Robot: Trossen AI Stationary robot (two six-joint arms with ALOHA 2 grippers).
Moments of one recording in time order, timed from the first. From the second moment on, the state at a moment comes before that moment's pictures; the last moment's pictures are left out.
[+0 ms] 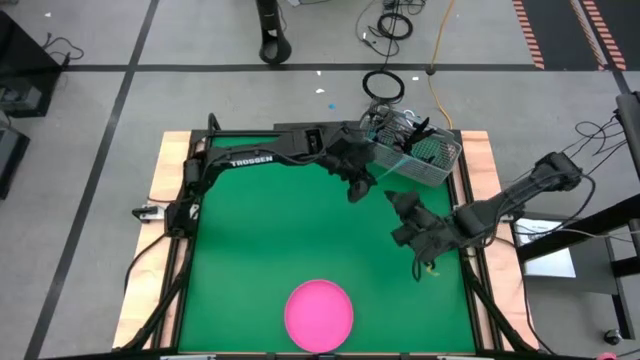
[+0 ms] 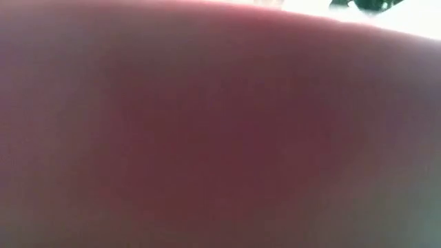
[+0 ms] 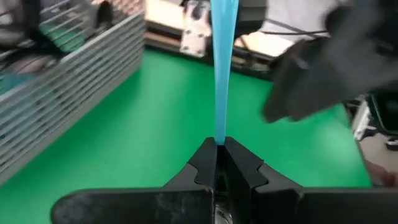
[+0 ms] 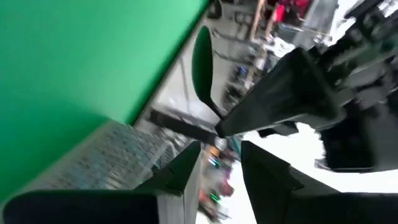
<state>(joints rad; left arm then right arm) 0.21 2.09 2.06 -0.61 0.31 -0.12 0.48 1.11 0.83 -0.51 1.15 -1.01</state>
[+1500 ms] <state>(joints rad) 0.15 2.10 2.05 -0.67 0.22 0.03 0.32 1.26 0.83 -0.34 1.20 -1.06</state>
